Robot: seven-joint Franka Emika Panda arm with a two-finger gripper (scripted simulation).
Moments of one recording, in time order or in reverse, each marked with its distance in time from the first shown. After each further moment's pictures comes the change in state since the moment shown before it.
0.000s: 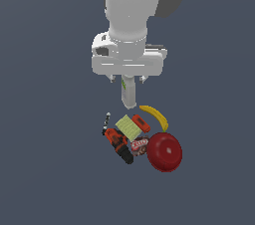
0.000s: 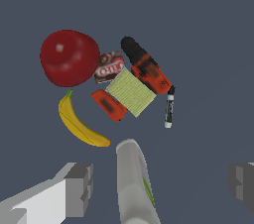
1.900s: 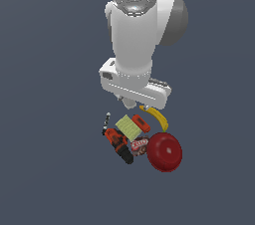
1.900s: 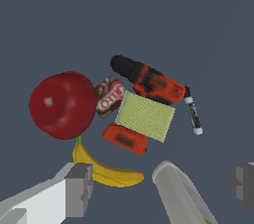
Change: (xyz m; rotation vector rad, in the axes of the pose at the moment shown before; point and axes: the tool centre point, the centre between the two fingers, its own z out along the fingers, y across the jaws) arm 0.055 -0.021 0.049 0.040 0.010 0.398
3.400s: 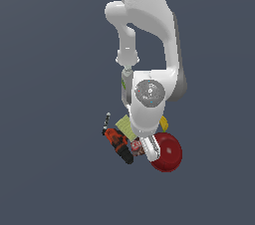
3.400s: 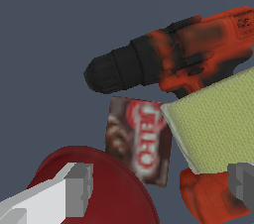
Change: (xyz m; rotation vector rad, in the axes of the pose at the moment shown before) arm 0.042 -0.058 0.158 0.003 0.012 0.796
